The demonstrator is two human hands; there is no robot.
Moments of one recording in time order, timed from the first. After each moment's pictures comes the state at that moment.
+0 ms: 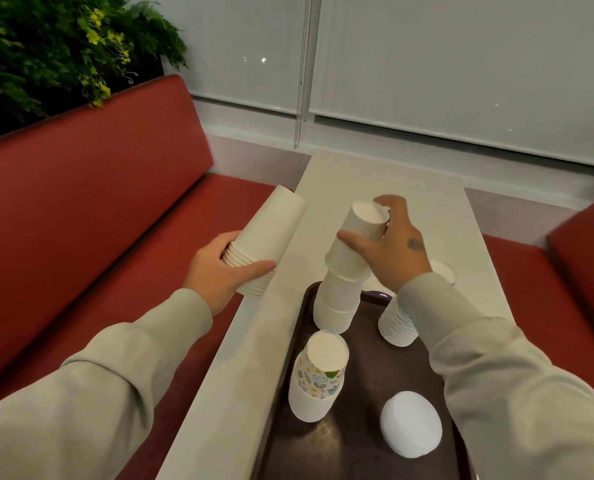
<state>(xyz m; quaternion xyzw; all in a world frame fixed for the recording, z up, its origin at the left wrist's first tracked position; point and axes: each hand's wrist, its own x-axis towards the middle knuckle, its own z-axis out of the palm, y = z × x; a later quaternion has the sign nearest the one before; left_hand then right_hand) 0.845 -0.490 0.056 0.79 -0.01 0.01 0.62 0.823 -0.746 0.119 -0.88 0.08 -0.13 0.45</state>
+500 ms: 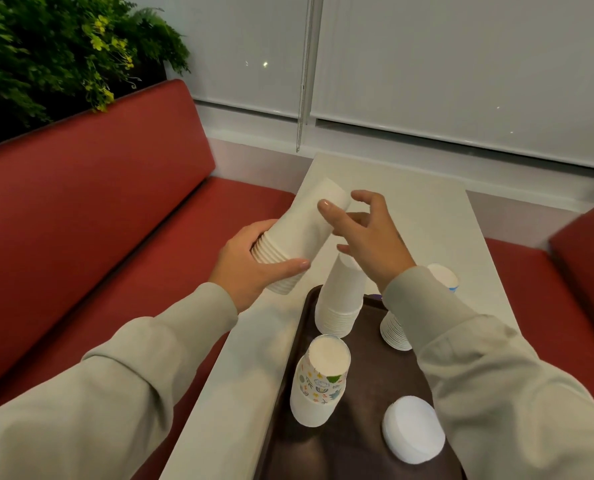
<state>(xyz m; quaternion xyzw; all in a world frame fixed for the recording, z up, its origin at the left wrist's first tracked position) 0.842 -0.520 0.080 0.78 -0.10 0.02 0.62 0.828 -0.716 0.133 -0.81 0.06 -0.06 0.59</state>
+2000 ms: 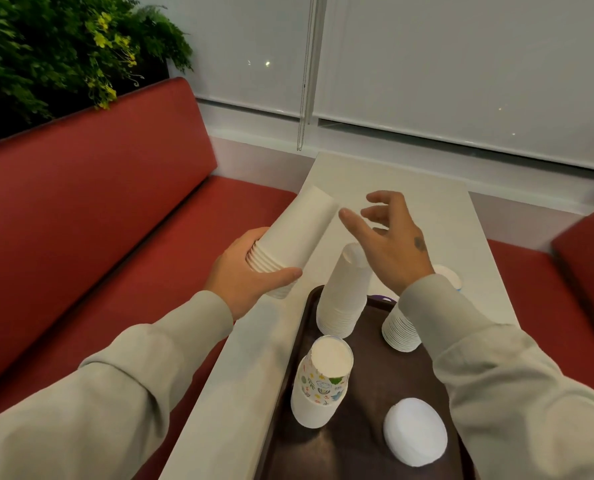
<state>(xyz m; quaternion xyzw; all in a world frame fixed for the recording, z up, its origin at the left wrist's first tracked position) 0.838 -0.511 0.066 0.82 -0.07 0.02 0.57 0.820 -0.733 0.130 -0.85 0.06 -0.13 0.50</state>
